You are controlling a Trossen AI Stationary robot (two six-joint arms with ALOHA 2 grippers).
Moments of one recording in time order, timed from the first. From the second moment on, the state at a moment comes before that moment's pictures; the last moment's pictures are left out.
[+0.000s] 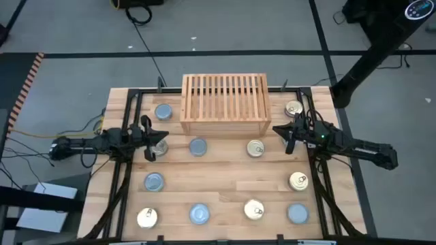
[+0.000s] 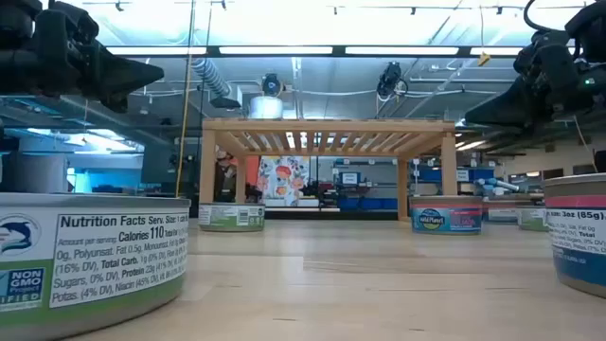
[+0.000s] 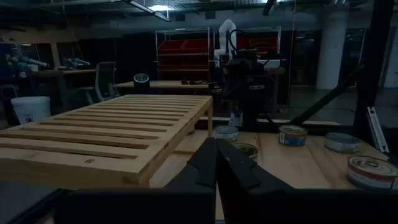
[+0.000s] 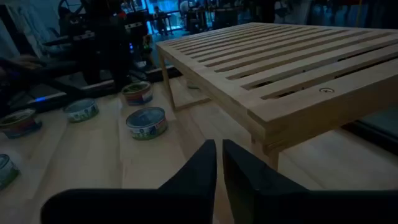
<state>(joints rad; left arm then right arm) -0.02 0.00 0.01 0.14 -0.23 0.04 -0.26 0.07 0.08 -0.15 0.08 0.18</state>
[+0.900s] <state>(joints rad) -0.02 0.00 0.01 0.14 -0.23 0.04 -0.26 0.07 0.08 -0.15 0.08 0.18</state>
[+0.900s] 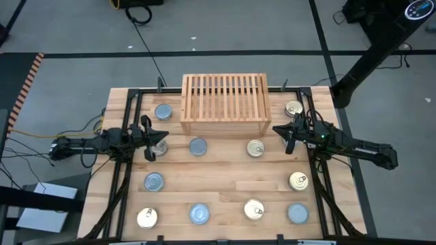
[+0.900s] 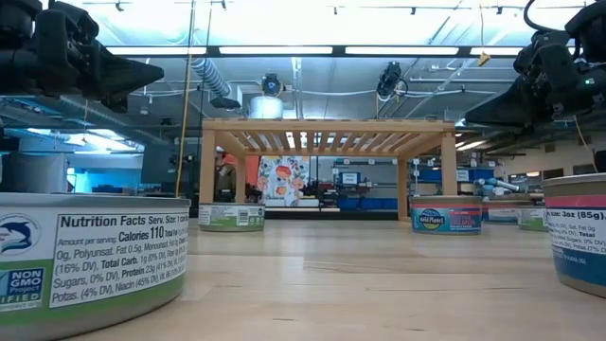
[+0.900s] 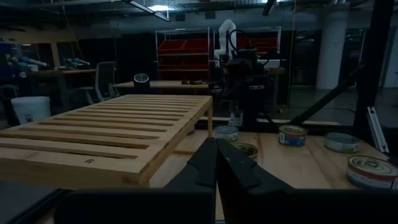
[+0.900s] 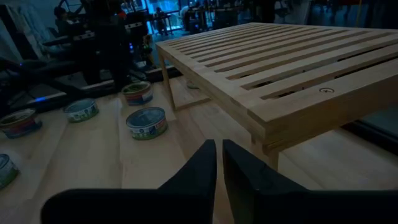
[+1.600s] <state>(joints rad) -0.02 0.00 0.01 0.20 -0.23 0.03 -0.26 0.07 0.08 -0.15 0.08 0.18</state>
